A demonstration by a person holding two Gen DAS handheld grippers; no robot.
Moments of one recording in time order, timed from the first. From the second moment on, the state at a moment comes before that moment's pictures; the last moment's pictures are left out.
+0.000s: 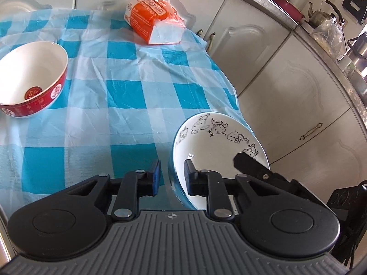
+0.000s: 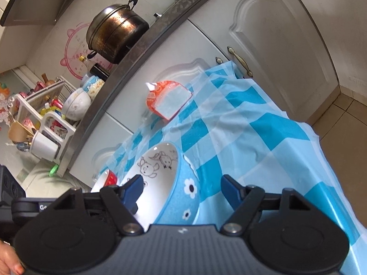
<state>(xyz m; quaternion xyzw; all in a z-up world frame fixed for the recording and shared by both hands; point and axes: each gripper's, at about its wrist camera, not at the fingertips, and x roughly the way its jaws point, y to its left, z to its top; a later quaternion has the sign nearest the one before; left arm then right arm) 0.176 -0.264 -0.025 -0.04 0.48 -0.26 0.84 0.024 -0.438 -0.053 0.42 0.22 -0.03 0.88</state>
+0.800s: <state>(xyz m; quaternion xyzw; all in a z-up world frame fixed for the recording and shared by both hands) 0.166 -0.250 -0.013 -0.10 0.47 -0.26 0.84 0.018 -0.426 -0.033 0.45 0.20 -0.05 0.87</state>
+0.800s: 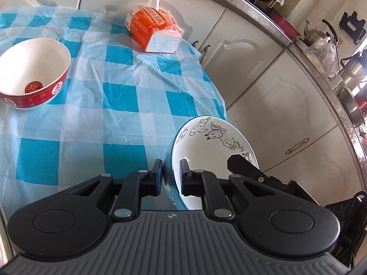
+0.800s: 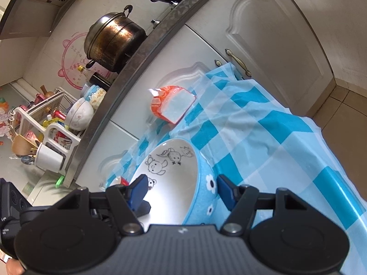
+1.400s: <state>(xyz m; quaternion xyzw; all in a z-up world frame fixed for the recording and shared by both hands) 0.130 -0.196 0.026 -0.13 0.43 -0.26 0.86 0.007 -0.389 0.019 0.43 0.17 0.01 0.89</state>
